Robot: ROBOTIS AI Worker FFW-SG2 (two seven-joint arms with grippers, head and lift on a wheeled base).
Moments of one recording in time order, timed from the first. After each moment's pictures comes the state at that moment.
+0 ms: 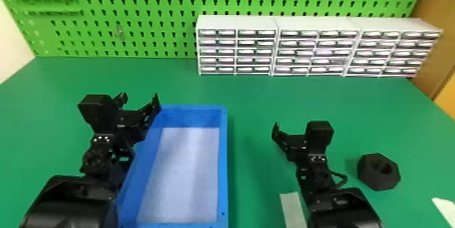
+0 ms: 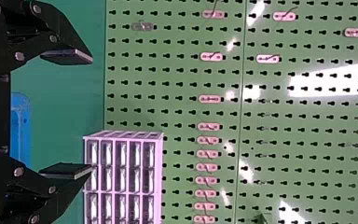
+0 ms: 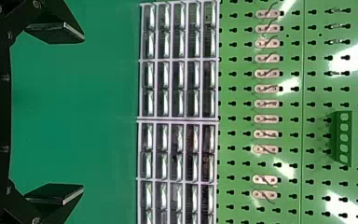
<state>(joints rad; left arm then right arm) 0.00 0.15 -0.06 -1.66 0.18 0.02 0.02 -0.20 -0.01 0.15 -1.12 -0.04 -0.22 -0.14</state>
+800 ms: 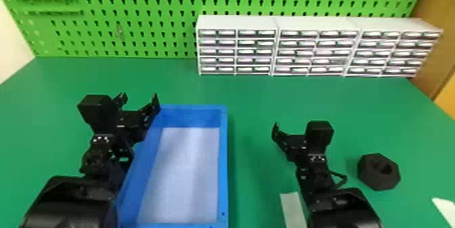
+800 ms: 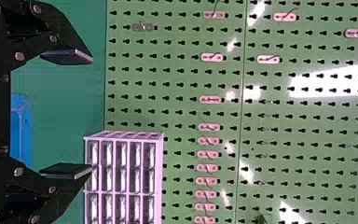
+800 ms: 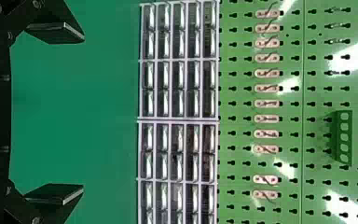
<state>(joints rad) 0.00 0.15 -0.06 -1.66 0.18 0.02 0.02 -0.20 -0.01 0.16 -1.12 -0.05 -0.22 -0.14</state>
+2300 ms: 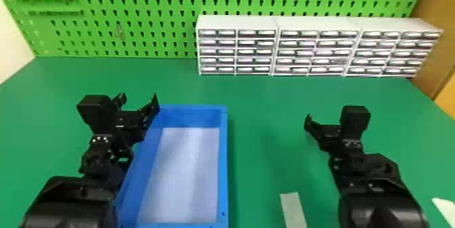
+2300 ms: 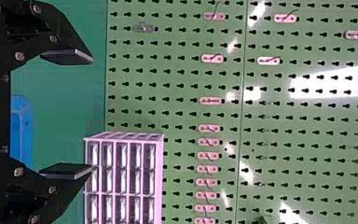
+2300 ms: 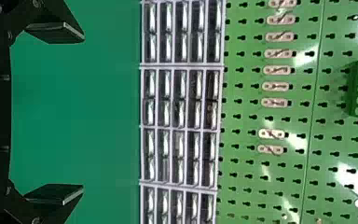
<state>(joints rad) 0.00 0.15 -0.05 -1.66 0.18 0.02 0.02 -0.18 -0.02 -0.05 -1.31 0.02 0.03 -0.07</state>
